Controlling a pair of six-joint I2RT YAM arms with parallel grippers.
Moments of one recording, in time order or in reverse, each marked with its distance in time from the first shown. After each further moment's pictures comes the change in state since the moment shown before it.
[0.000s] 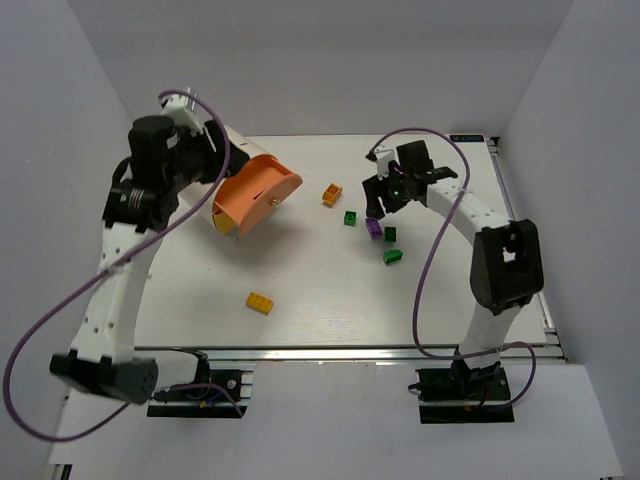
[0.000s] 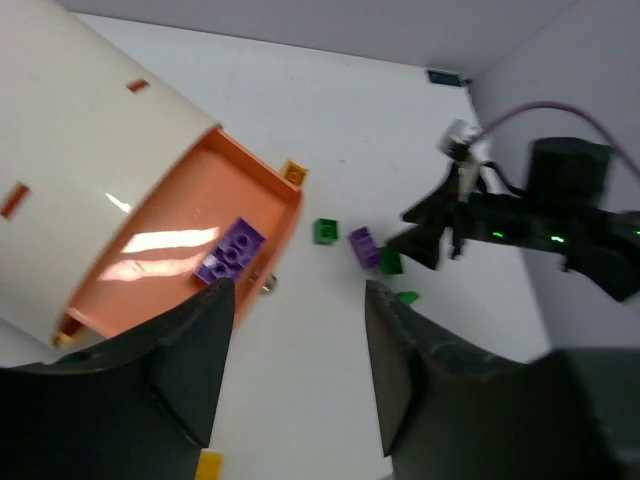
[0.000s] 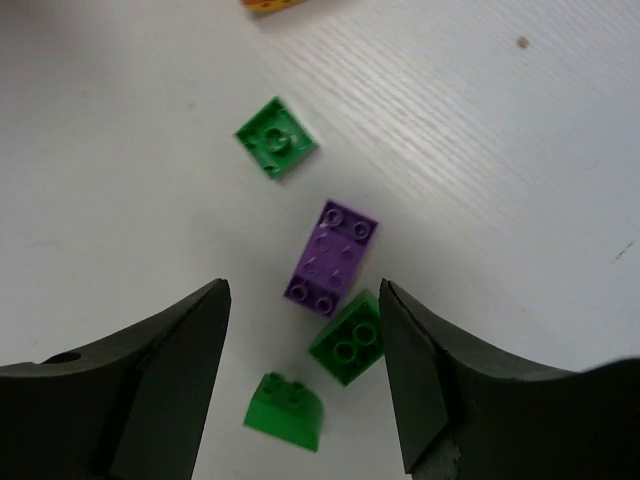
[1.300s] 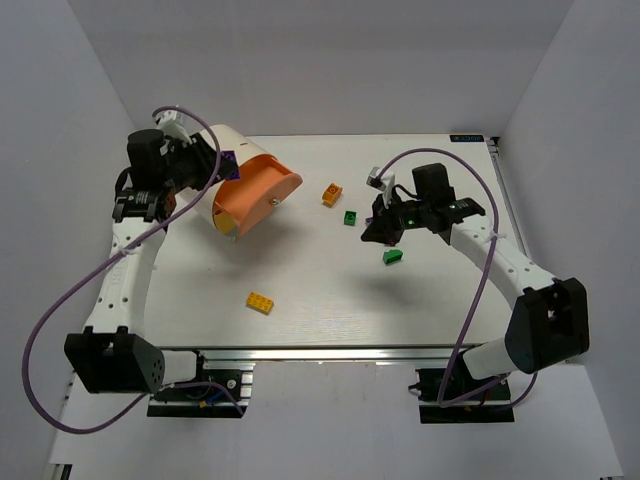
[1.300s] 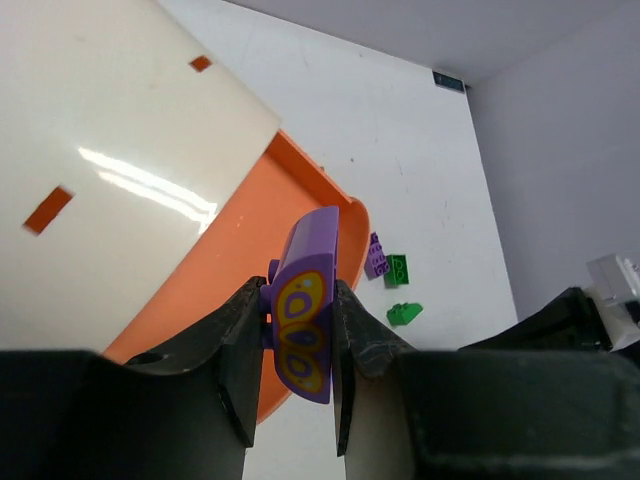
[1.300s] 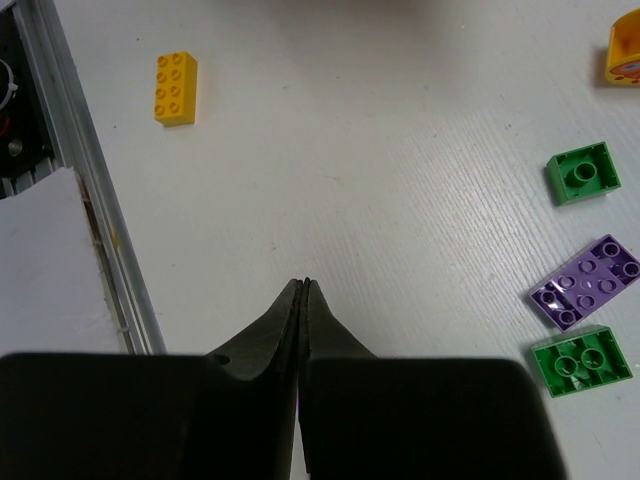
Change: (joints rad) left arm 0.202 -0.021 -0.309 0.267 0.229 -0.096; right arm 0.050 -0.371 -0.294 0.023 -0.433 -0.079
